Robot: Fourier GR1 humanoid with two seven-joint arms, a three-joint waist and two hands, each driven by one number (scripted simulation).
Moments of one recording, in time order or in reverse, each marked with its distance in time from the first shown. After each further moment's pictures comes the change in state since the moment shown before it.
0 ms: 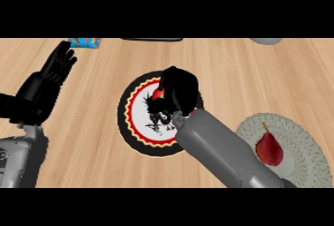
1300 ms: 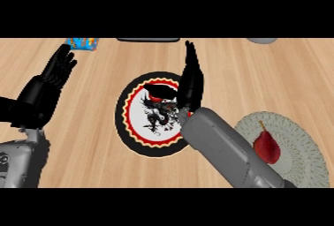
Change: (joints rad) left arm 0.025 -0.020 0.000 -0.025 -0.025 0.015 0.009; right arm 0.010 -0.002 -0.059 0.109 -0.555 -0.609 -0.485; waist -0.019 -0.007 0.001
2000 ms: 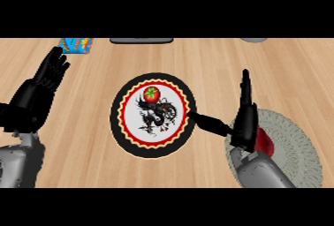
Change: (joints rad) left arm 0.032 -0.001 0.027 -0.029 -0.013 0.008 0.009; right arm 0.517 -0.231 -0.050 -0.558 -0.034 0.076 -0.160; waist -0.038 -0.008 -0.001
